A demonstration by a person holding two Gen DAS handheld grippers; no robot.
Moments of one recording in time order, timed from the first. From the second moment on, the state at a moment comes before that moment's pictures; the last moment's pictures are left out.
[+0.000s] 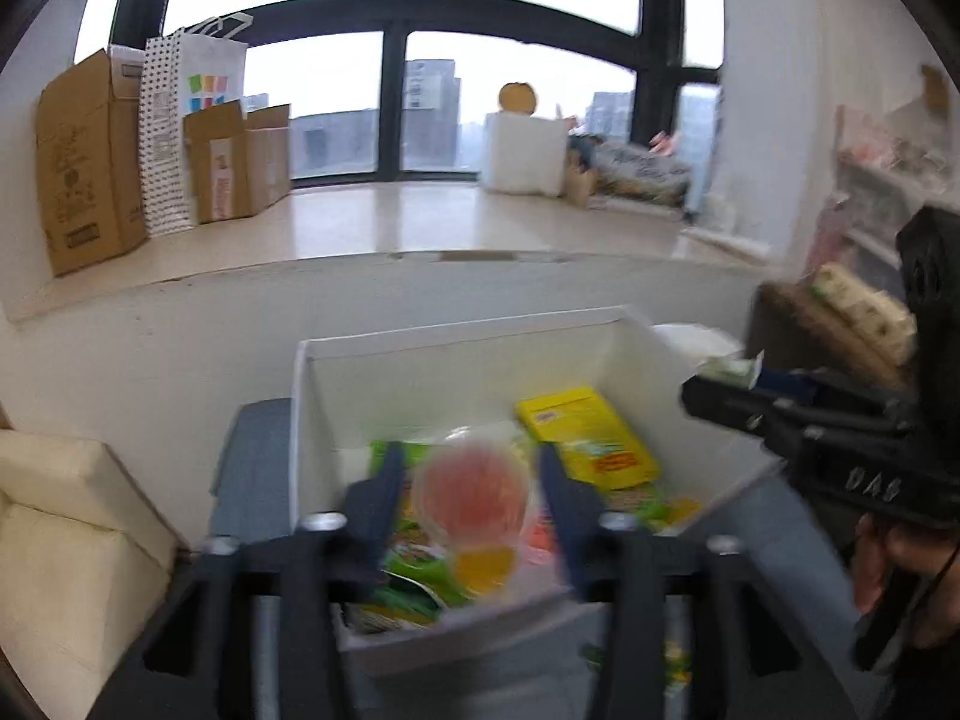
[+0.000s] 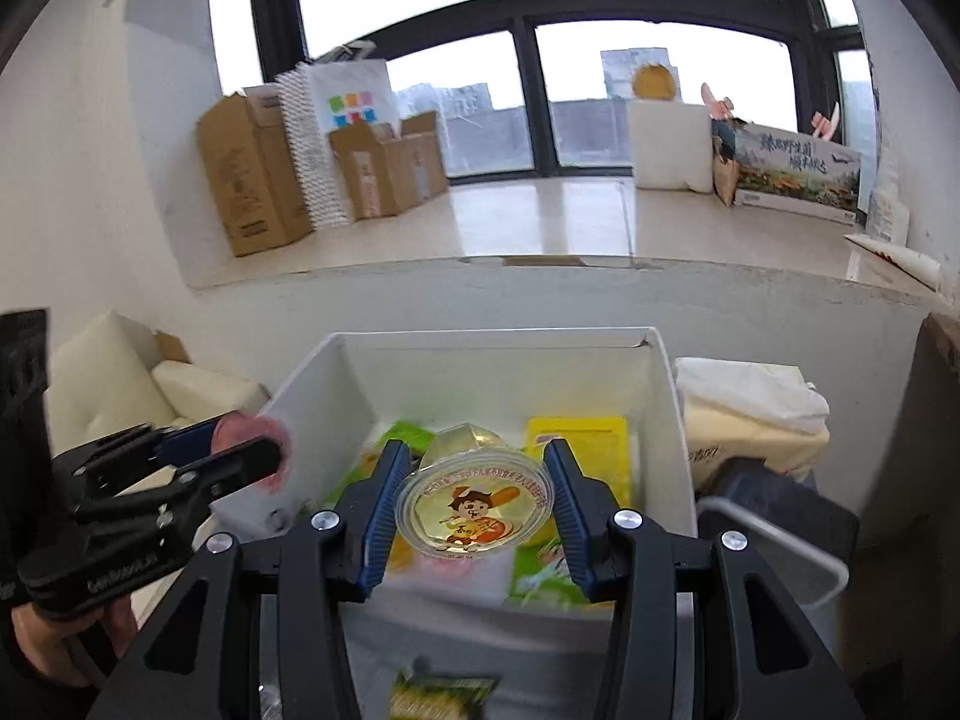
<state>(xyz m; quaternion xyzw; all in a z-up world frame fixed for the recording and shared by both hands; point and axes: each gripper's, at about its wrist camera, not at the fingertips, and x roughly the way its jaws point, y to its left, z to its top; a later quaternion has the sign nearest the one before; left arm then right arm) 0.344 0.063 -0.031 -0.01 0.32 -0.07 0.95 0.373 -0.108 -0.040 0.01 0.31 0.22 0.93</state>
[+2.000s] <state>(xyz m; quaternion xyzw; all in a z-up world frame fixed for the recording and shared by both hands) 0.066 0.063 -0.085 -0.01 0.35 -0.12 0.93 0.283 -0.083 -0.160 -0.05 0.42 0.19 0.89</state>
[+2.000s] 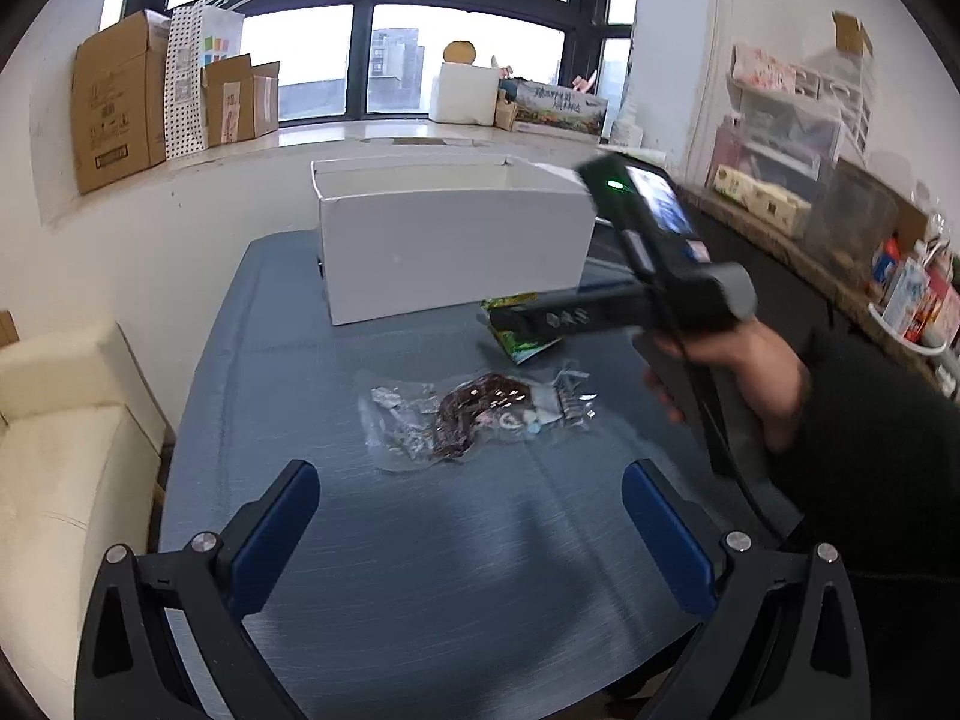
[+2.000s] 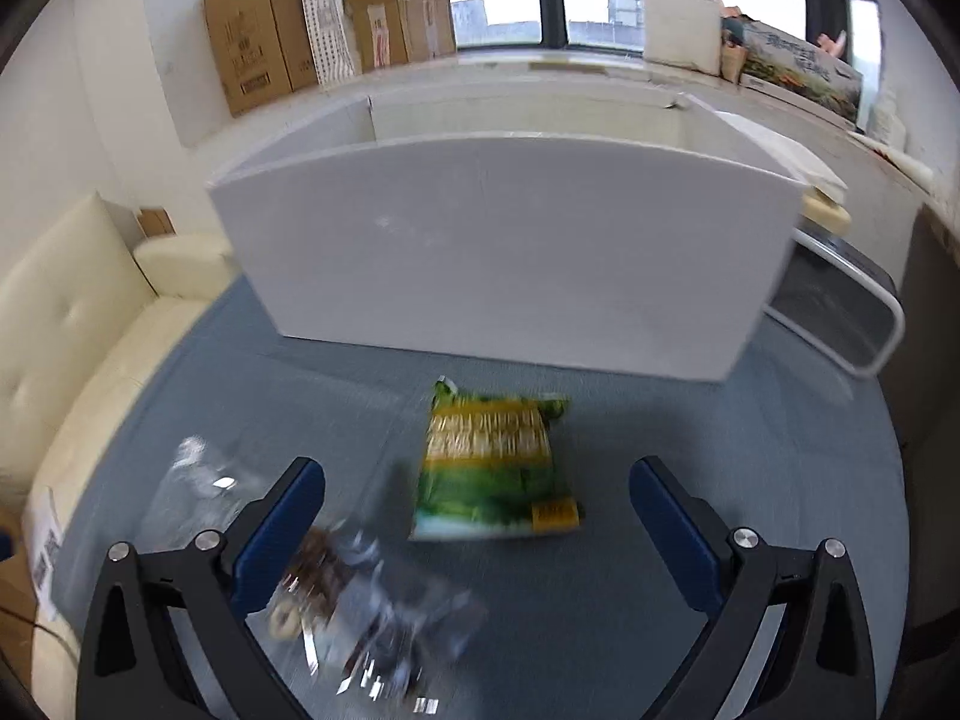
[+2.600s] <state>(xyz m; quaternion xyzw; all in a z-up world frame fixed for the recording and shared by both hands) 0.100 0.056 -0.106 0.05 0.38 -0.17 0.91 0.274 -0.114 -0.138 -0.05 0.42 0.21 0.88</state>
